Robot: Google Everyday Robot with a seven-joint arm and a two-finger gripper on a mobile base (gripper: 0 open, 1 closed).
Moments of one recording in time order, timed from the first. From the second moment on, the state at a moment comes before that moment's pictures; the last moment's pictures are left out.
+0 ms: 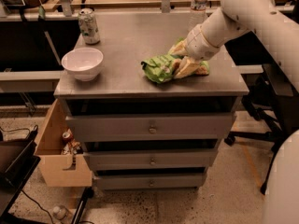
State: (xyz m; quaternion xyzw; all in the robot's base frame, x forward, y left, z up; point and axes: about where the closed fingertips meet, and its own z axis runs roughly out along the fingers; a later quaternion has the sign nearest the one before) arm 0.678 -0.099 0.848 -0.76 0.57 0.06 0.30
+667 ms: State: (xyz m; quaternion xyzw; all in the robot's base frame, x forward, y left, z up) arm 0.678 -0.098 0.848 -0.77 0.57 0.07 0.30
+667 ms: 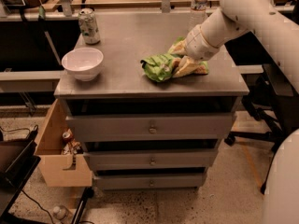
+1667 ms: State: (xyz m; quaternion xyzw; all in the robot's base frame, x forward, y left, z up) arm 0.732 -0.096 0.957 -0.80 0.51 -0.05 0.29
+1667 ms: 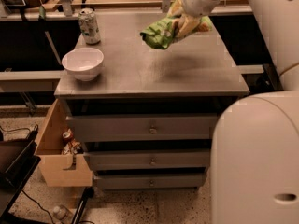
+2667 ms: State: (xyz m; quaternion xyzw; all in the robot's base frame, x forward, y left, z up) arm 0.798 -0.052 0.995 -0.78 0.48 -0.08 0.40
